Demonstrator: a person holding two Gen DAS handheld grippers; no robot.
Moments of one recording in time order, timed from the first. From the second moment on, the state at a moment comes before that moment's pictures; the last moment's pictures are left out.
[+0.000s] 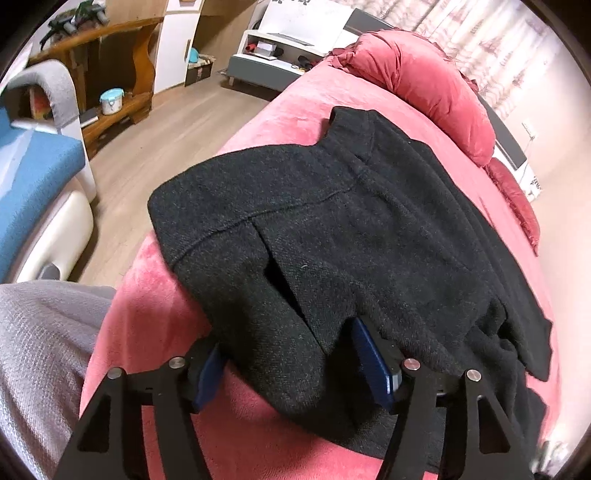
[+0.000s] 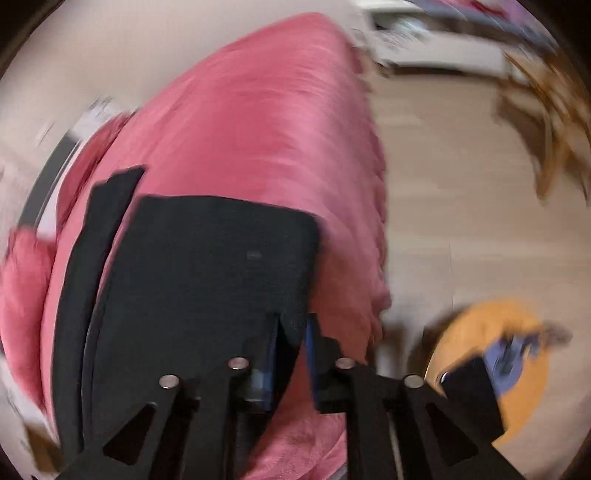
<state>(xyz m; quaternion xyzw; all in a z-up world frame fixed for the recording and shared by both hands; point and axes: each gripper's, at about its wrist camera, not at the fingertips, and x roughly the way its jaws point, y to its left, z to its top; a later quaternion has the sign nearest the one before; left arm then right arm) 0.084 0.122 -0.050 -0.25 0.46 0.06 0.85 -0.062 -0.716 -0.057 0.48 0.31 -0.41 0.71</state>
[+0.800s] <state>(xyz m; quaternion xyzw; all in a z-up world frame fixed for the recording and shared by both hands) 0.075 0.161 -0.016 -0.31 0.43 -0.01 0.85 0.140 -0.341 -0.040 0.15 0.51 0.11 0.84</state>
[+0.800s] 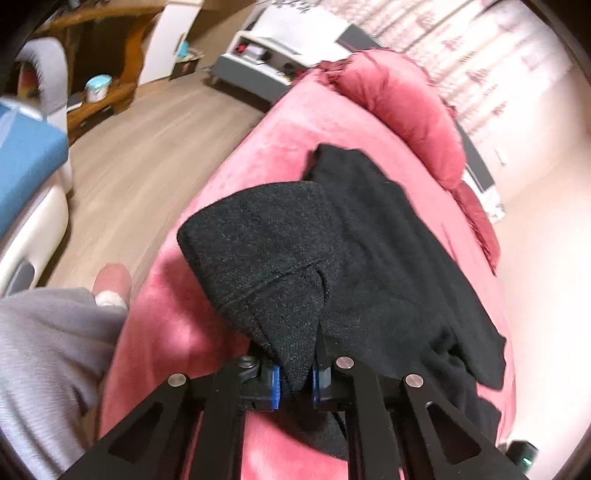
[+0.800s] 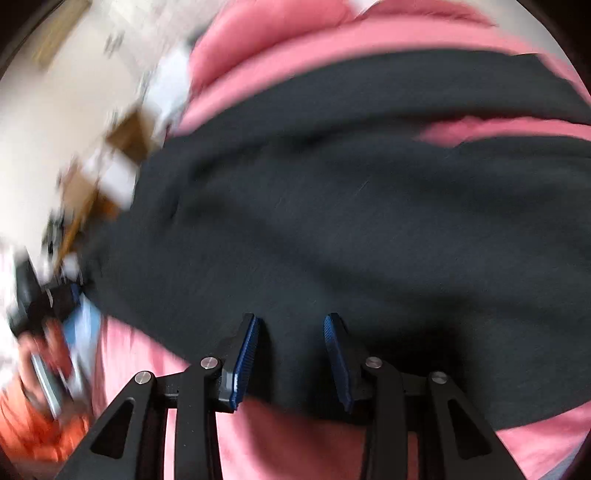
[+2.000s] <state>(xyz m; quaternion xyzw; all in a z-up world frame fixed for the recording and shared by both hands) 0.043 0.177 -0.016 -0.30 0.44 -0.03 0.84 0.036 -0.482 -0.007 0.48 0.35 -0.03 0.81</state>
